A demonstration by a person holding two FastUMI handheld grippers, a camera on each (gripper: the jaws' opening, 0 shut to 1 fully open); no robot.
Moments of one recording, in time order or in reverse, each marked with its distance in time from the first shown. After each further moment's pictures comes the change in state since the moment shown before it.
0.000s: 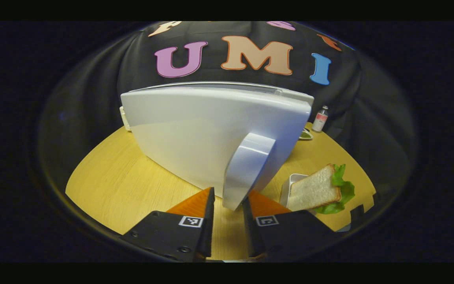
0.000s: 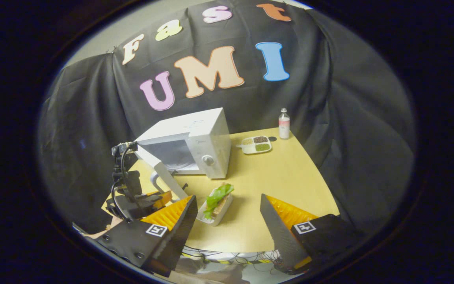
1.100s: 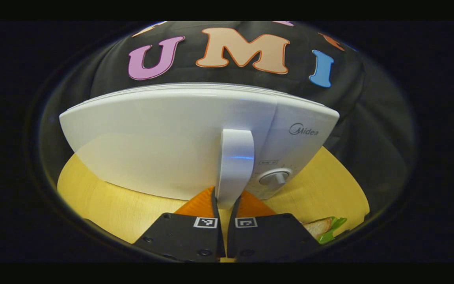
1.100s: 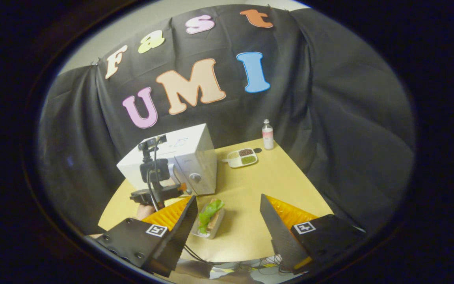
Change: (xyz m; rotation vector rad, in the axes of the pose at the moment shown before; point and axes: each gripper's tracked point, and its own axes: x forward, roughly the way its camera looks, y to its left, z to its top) left arm 0.124 -0.076 0.078 0.005 -0.012 -0.063; right arm -0.006 -0.040 0.025 0.090 -0.090 -0.125
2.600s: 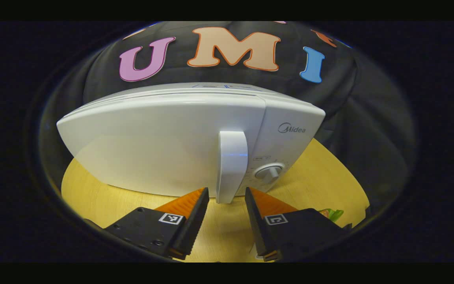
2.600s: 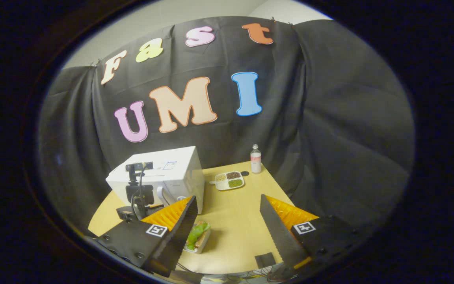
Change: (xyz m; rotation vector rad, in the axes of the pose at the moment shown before) left arm -0.014 -0.004 -0.002 0.044 0.056 -0.059; right arm 0.002 0.007 0.083 -0.032 -0.142 -0.106
